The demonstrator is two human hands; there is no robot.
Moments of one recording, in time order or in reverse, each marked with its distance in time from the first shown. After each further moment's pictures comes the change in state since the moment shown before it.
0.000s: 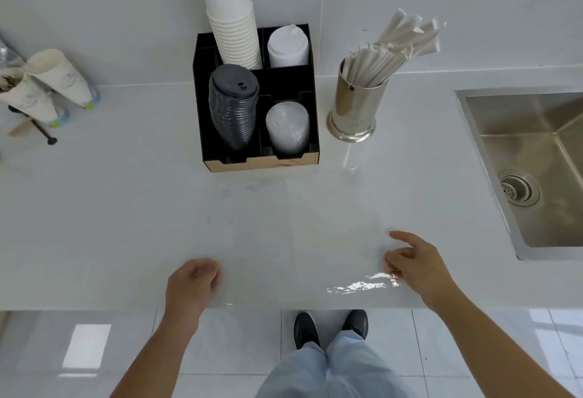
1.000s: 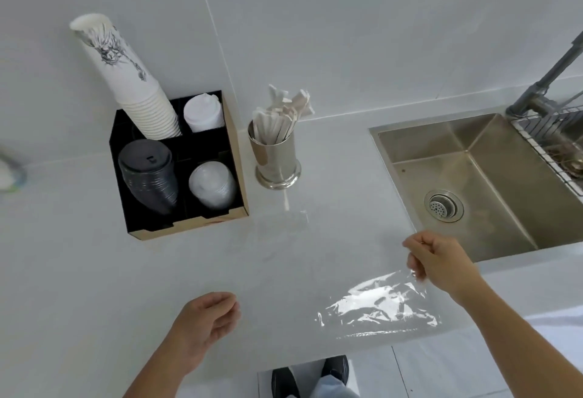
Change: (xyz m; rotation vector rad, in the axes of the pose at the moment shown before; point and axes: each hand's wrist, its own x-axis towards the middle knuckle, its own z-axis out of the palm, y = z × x) left_hand -0.048 0.072 0.113 -0.106 -0.550 -0.136; right_hand 0.025 -0.035 -0.169 -0.058 0.180 -0.167
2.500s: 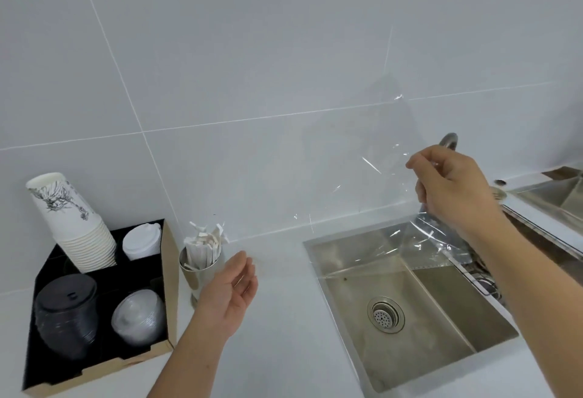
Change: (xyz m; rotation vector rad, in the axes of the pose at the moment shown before) left_hand -0.021 0.188 0.234 -0.573 -0.343 0.332; right_hand -0.003 -0.224 -0.206 -0.023 0.479 -0.706
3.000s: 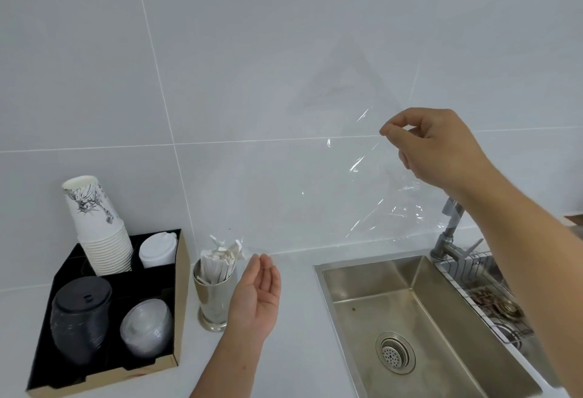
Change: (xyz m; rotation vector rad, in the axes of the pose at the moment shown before) left_hand 0.009 -0.006 0.029 -0.491 -0.023 0.055; right_hand 0.049 -0.098 0.029 -0.060 -0.127 -0.207
